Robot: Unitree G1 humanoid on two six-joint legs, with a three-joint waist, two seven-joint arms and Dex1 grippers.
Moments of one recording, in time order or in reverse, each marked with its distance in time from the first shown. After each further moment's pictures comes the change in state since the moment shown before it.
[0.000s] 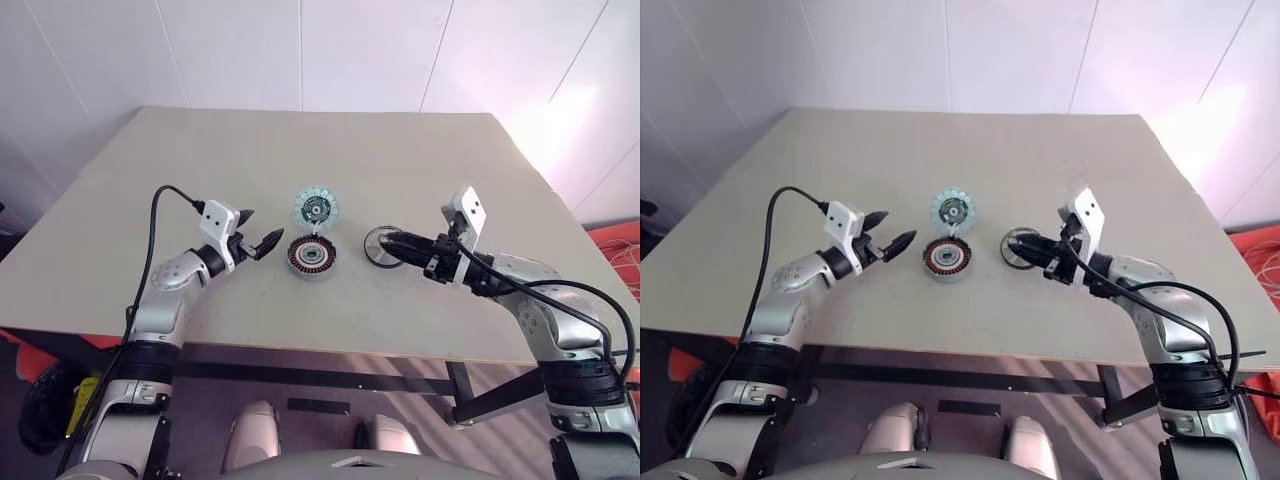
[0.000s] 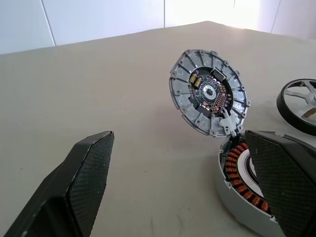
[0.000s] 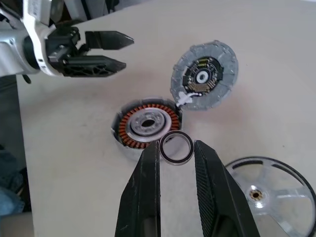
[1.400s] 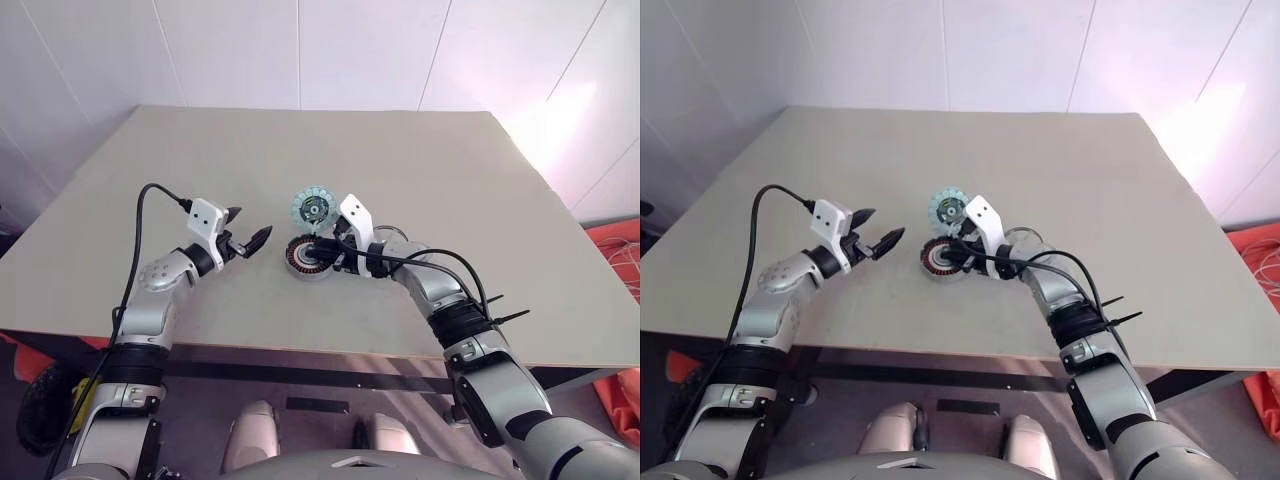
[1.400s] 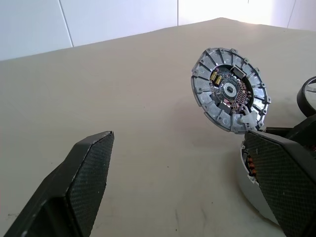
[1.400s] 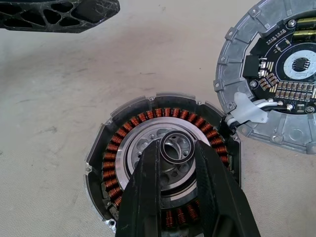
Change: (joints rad) left arm 0.019 0.039 0.022 -0.027 0.000 -0.002 0.024; right arm -0.334 0.324 0.300 0.619 -0.350 -0.236 -0.037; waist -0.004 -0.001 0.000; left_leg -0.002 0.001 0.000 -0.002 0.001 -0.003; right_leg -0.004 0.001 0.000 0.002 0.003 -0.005
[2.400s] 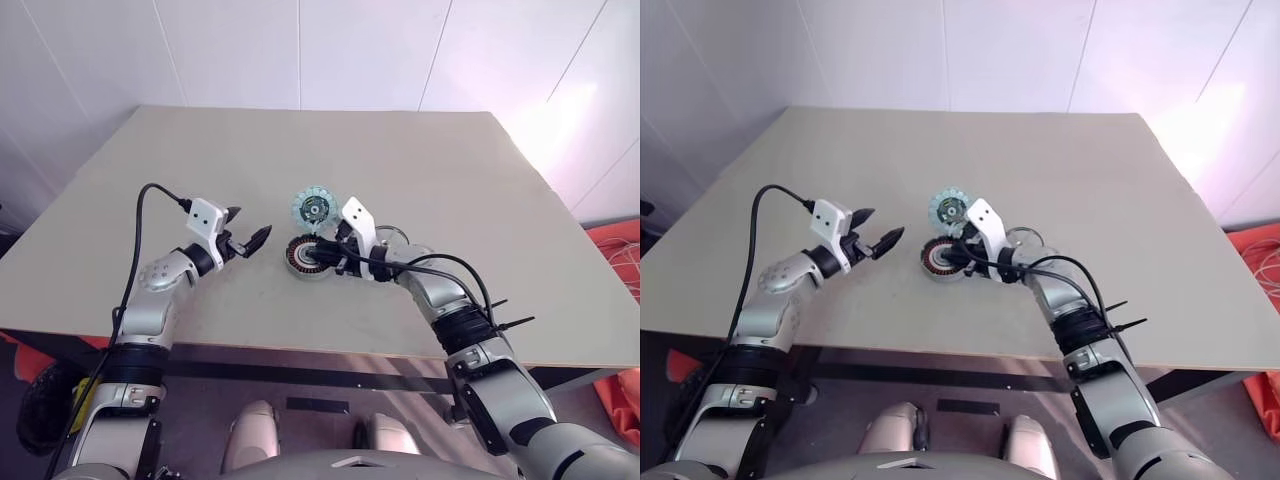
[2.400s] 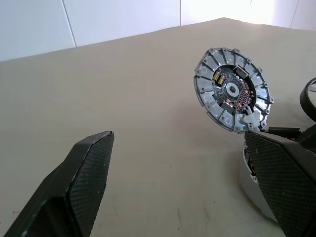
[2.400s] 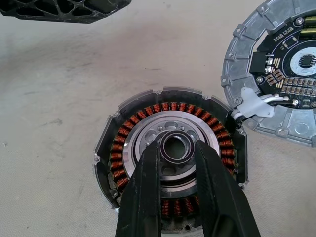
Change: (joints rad) left arm 0.000 0.000 0.000 0.000 0.002 -0.001 0.008; right arm 0.039 -0.010 0.003 -0.064 -0.017 0.005 0.002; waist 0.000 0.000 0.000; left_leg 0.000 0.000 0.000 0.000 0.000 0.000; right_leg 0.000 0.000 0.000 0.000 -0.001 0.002
